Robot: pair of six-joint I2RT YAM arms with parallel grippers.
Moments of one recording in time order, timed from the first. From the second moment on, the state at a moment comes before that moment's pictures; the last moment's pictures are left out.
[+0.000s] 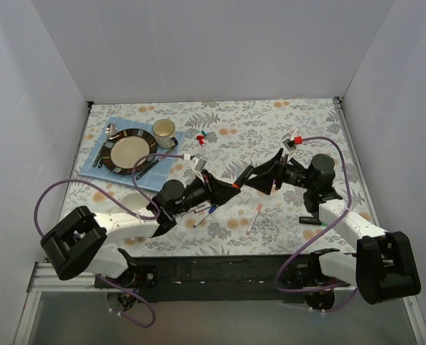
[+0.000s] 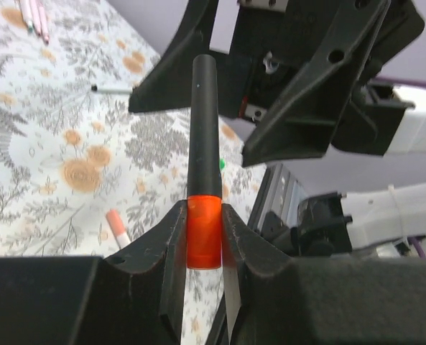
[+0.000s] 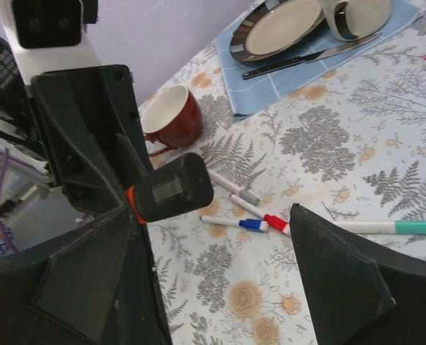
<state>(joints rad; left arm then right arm) -0.87 1.33 0.49 0.88 0.24 -0.69 0.24 1.15 0.48 0.65 -1.00 0.54</state>
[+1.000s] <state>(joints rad) -0.93 1.61 0.55 1.27 0.19 -0.86 0.22 1.21 0.42 1.04 -1.02 0.96</state>
